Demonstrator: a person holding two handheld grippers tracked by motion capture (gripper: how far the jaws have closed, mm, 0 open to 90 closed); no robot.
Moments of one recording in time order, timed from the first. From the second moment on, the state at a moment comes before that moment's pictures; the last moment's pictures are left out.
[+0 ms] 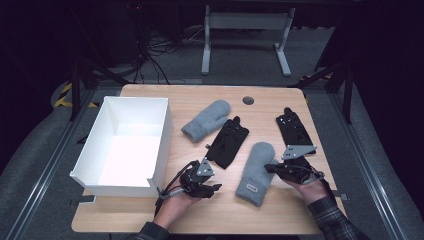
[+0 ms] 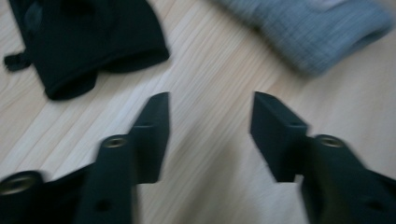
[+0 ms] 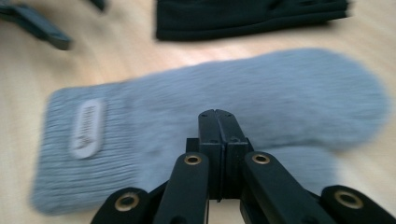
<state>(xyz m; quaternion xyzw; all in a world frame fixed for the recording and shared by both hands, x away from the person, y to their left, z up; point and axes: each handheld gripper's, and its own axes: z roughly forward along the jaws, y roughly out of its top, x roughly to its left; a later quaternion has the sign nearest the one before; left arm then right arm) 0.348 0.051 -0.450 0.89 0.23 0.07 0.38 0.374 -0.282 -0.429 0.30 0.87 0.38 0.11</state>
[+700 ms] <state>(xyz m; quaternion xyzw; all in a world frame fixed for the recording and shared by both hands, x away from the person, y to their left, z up) 0.327 -0.024 -0.441 0.91 0.15 0.01 0.39 0.411 -0.304 -0.442 0.33 0.87 0.34 0.13</state>
